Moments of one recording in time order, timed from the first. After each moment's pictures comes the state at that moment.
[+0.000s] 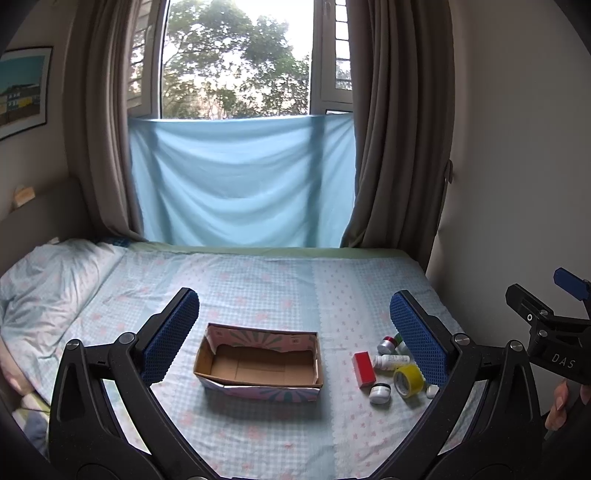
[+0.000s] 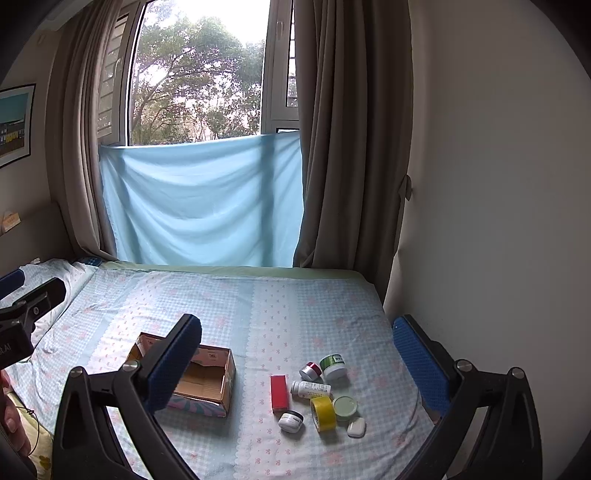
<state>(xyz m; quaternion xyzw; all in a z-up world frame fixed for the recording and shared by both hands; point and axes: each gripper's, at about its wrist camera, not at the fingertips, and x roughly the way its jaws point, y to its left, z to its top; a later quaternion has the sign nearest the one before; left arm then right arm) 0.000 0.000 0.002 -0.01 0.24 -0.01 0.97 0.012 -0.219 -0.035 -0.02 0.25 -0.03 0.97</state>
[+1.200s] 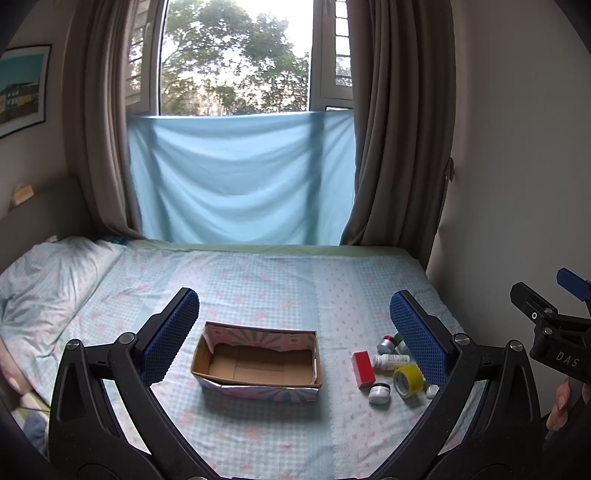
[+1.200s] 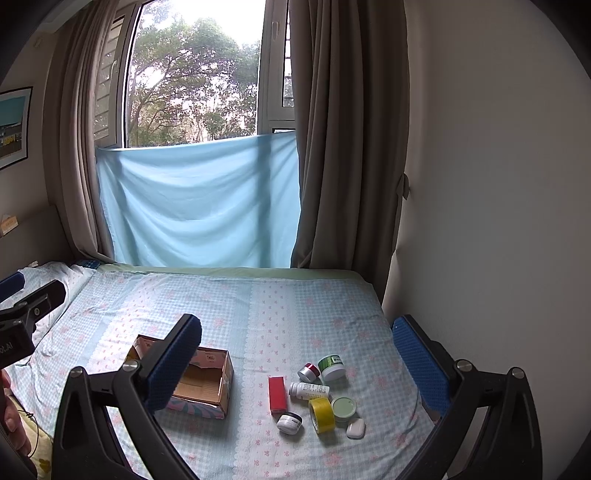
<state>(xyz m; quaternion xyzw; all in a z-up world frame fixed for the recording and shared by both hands) 0.007 0.001 -0.003 -0.01 0.24 -0.01 0.97 0.014 -0.224 -0.037 -0.01 0.25 -0.03 0.97</state>
